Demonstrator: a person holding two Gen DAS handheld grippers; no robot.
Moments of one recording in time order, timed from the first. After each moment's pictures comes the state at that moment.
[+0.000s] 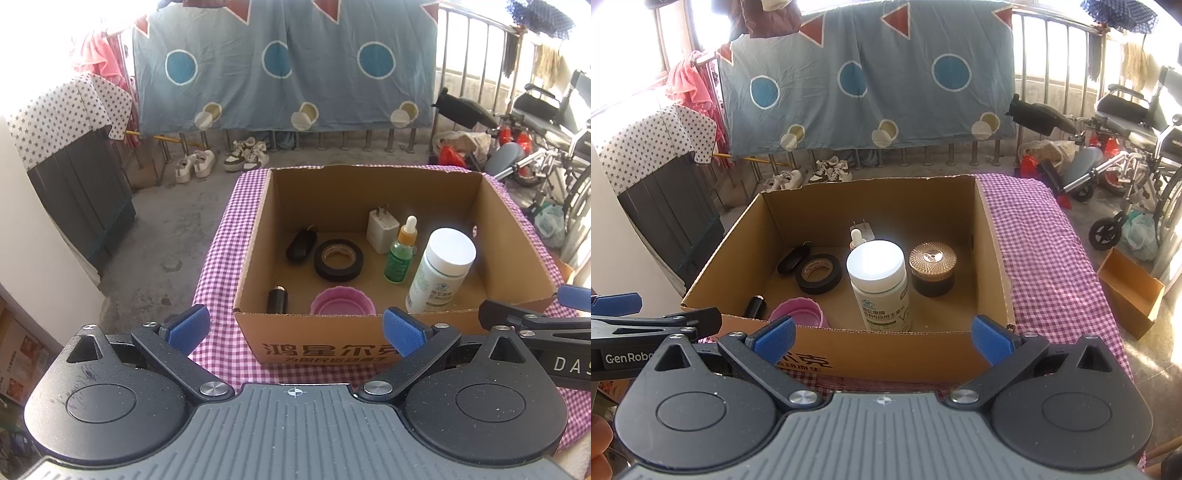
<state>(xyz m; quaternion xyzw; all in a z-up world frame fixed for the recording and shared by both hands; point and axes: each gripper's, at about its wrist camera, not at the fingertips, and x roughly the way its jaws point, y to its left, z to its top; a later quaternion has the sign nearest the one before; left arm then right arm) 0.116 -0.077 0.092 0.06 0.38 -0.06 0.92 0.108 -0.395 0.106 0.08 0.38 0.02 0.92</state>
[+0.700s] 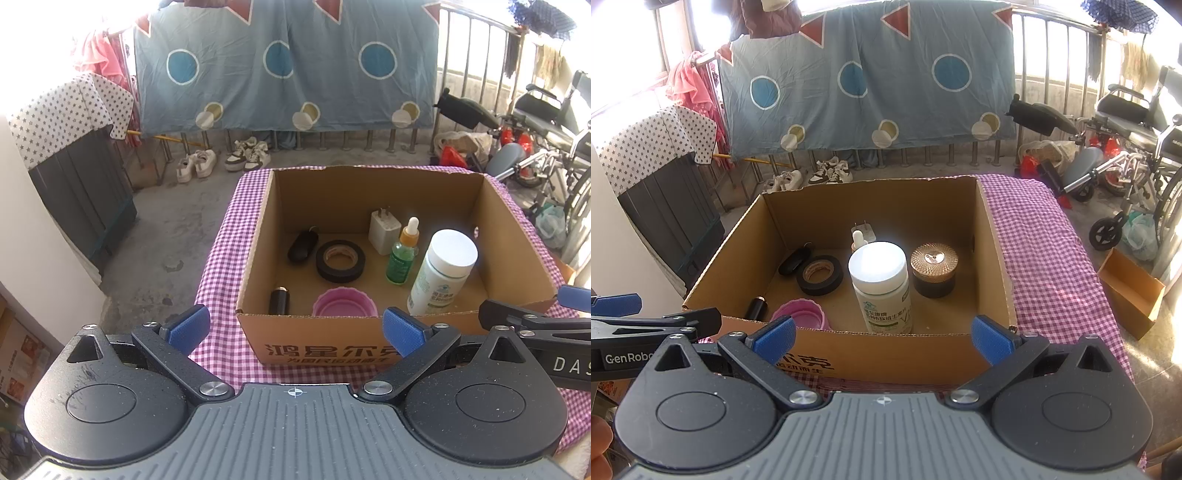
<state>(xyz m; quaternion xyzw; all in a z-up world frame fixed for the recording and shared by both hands) 0.116 -0.082 0.096 0.06 0.38 -0.05 0.92 0.109 -0.395 0.108 0.08 0.38 0.02 0.92</state>
